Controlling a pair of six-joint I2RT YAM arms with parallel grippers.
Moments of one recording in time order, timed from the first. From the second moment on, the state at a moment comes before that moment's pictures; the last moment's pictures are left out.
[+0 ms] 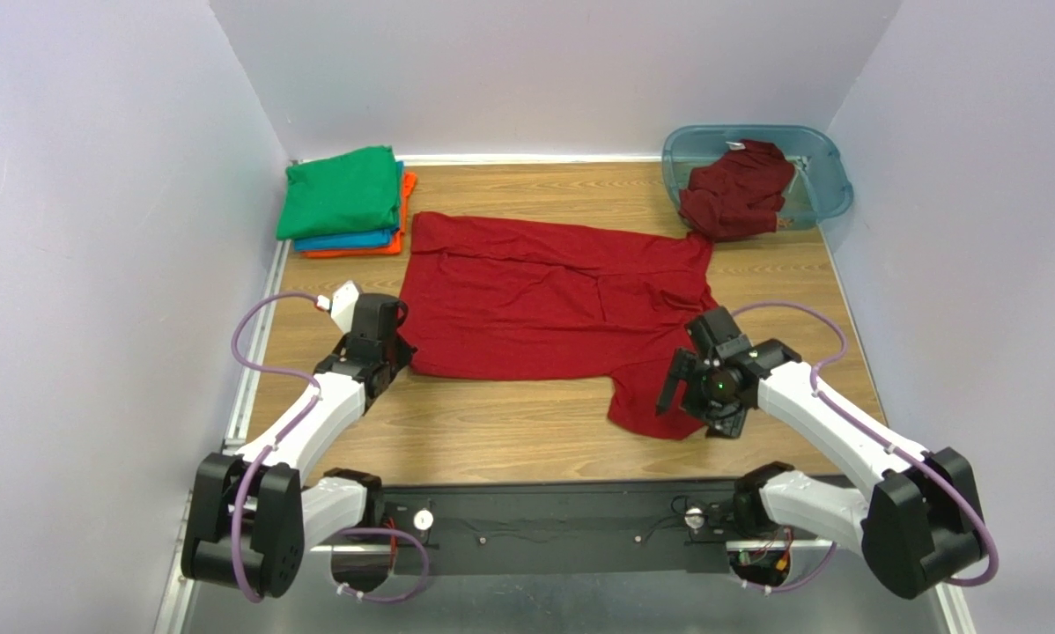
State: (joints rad) left arm -0.20 1.11 0.49 -0.20 -0.27 -0.81; right arm 0.40 1.10 0.62 -0.83 0.04 0.80
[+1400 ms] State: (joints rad) left arm -0.20 1.03 0.48 -0.19 -0.23 -0.80; right arm 0.41 1.11 0.55 -0.72 0.17 0.93
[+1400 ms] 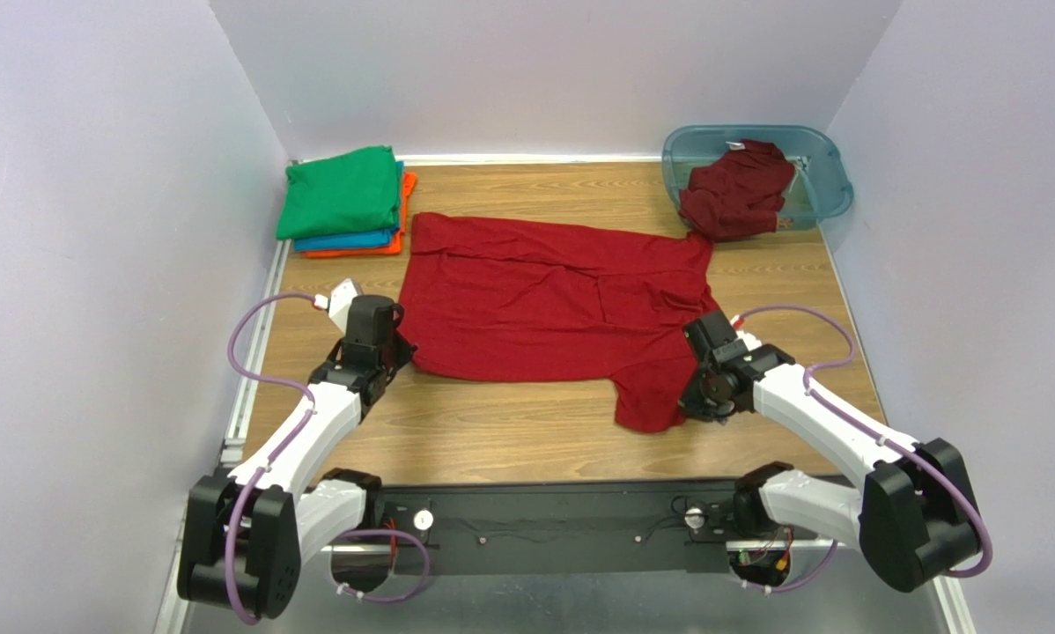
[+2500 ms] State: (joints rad) left arm -0.20 0.65 1.19 -0.32 -0.20 -0.71; right arm 0.41 0.95 1.54 -0.68 0.49 0.62
